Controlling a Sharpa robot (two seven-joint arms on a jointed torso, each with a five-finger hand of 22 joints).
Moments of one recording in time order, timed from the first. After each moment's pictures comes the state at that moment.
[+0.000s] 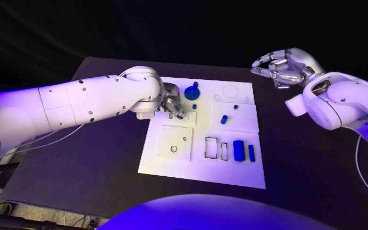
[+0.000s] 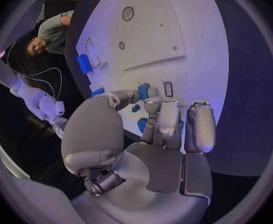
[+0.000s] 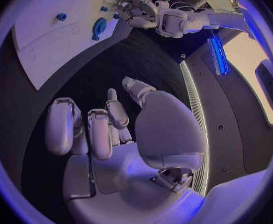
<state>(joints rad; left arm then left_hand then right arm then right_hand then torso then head) 1.25 -0.70 -0.08 1.47 -1.10 0.20 -0.59 1.06 -0.23 0.77 0.20 0.38 0.91 0.04 0.70 0.84 1.28 -0.03 1.14 0.84 1.46 -0.08 1.27 1.08 0.07 1.38 0.03 1.46 1.31 1.33 -0.95 -0.16 1.56 -0.63 -0.44 0.17 1.19 -0.16 0.44 0.07 0.22 0.85 0.15 0.38 0.51 1.27 0.06 1.27 1.21 1.47 -0.02 1.45 1.31 0.06 1.43 0.09 1.25 1.31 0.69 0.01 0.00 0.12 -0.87</state>
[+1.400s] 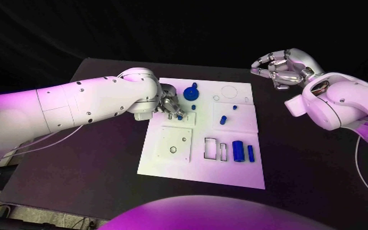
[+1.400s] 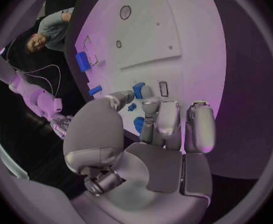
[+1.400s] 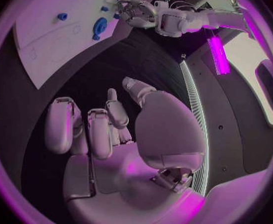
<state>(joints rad) 1.25 -0.71 -0.08 1.46 -1.08 0.19 -0.59 1.00 -0.24 0.51 0.28 0.37 0.95 0.02 0.68 0.83 1.28 -0.04 1.15 0.84 1.46 -0.09 1.27 1.08 0.07 1.39 0.03 1.46 1.31 1.33 -0.95 -0.16 1.56 -0.63 -0.44 0.17 1.19 -0.16 0.44 0.08 0.22 0.84 0.14 0.38 0.52 1.26 0.06 1.27 1.20 1.47 -0.02 1.44 1.31 0.06 1.43 0.10 1.24 1.31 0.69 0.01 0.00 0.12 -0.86</state>
